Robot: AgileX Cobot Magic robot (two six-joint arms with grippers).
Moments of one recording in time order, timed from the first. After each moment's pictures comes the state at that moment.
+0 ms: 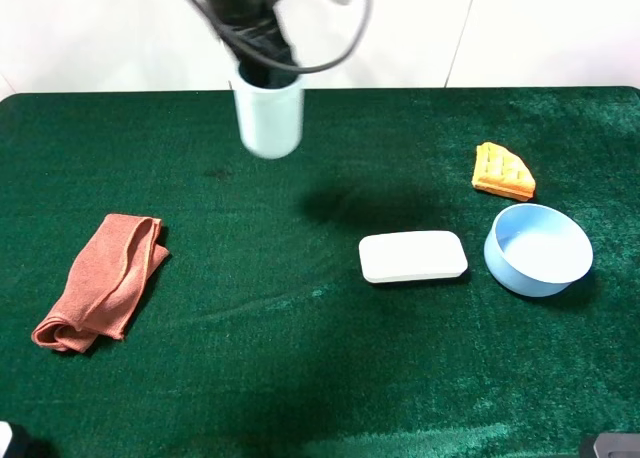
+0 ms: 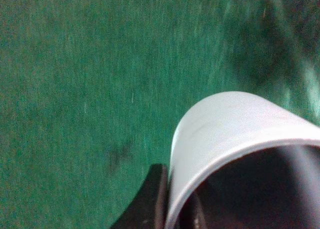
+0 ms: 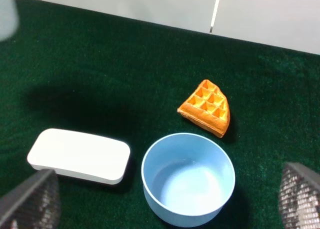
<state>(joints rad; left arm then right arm) -0.55 2.03 -1.83 0.03 1.15 0.38 0.18 -0.01 -0.50 0.11 1.02 -0.13</state>
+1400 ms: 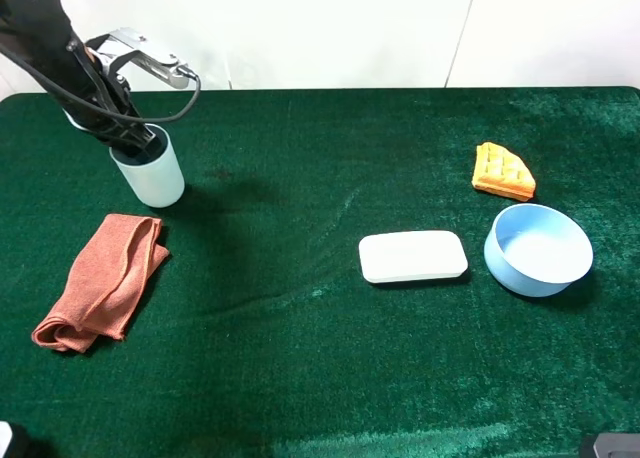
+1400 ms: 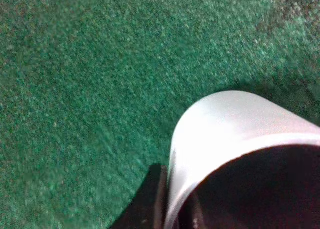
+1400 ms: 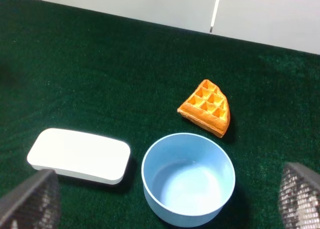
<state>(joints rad) -0.20 1.82 -1.07 0.08 0.47 0.34 0.18 -0.01 -0.50 0.11 1.02 -0.13</state>
